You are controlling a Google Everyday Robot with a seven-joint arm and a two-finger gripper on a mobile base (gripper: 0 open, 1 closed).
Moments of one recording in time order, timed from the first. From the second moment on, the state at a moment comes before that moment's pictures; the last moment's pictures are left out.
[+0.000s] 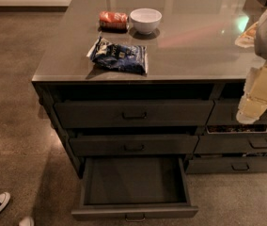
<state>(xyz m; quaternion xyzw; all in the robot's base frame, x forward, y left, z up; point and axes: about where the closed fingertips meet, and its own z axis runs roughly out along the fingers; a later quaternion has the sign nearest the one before) 0.438 -0.217 0.976 -0.60 0.78 -0.03 0.16</state>
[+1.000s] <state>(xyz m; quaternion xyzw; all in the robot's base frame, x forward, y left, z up) 0.427 -0.223 0.946 -0.60 0.77 -0.02 0.20</state>
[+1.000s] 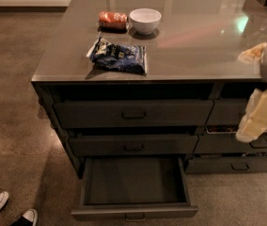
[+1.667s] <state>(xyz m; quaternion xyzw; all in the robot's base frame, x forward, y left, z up) 0.413 -0.237 0.805 -0.57 0.76 0.10 0.29</state>
